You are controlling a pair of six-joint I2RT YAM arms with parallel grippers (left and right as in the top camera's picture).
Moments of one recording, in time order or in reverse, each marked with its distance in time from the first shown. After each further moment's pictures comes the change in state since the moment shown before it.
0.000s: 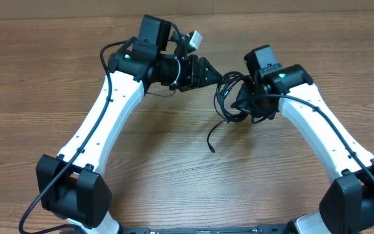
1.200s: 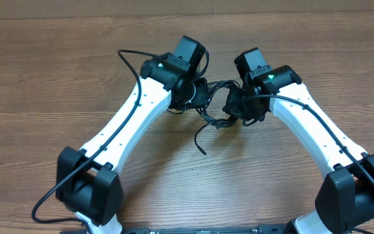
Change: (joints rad) left arm -0.154 0.046 0.000 -0.232 -0.652 -0.124; right arm 0.040 0.035 0.000 0.018 -0.106 -0.060
